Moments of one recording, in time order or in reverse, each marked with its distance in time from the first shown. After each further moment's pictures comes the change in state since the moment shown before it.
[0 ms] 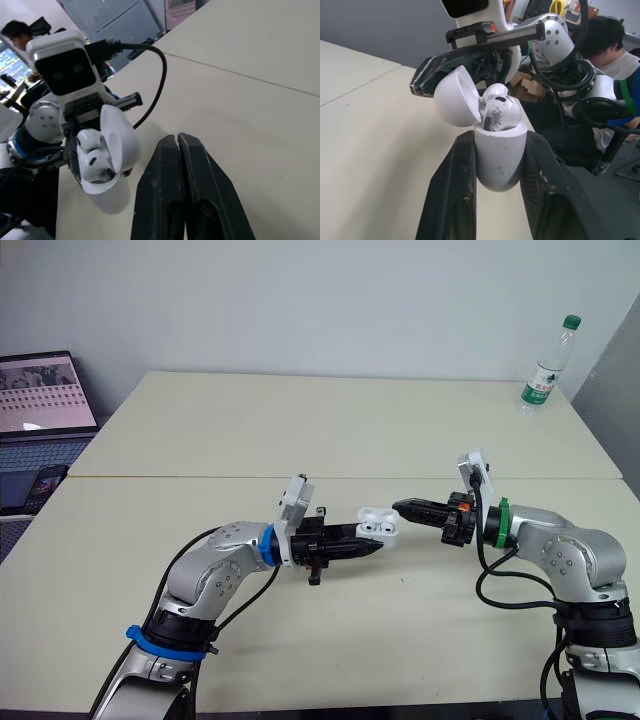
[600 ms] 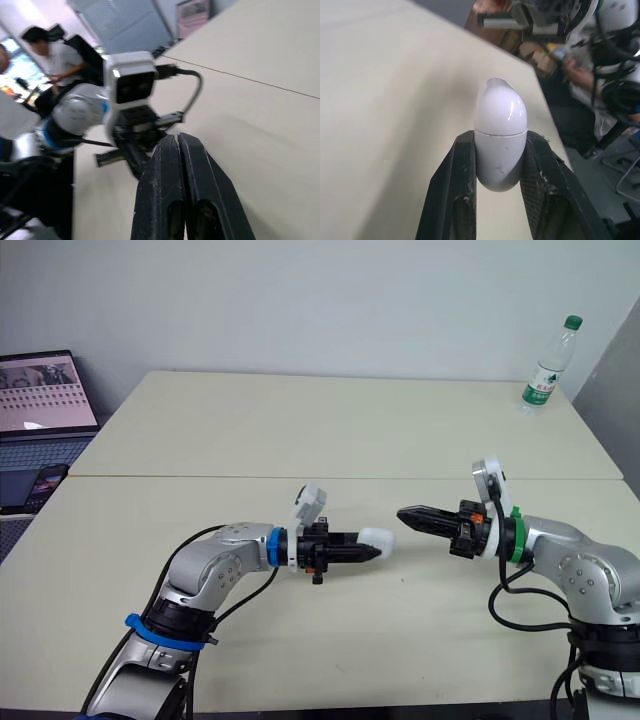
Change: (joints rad) left arm -0.062 0.052 -0.073 0.020 0.039 0.262 0.097; right arm 0.153 -0.023 -0.074 -0.104 0.017 -0.048 -0.031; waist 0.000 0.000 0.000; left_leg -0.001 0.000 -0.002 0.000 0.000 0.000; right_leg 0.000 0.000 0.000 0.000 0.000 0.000
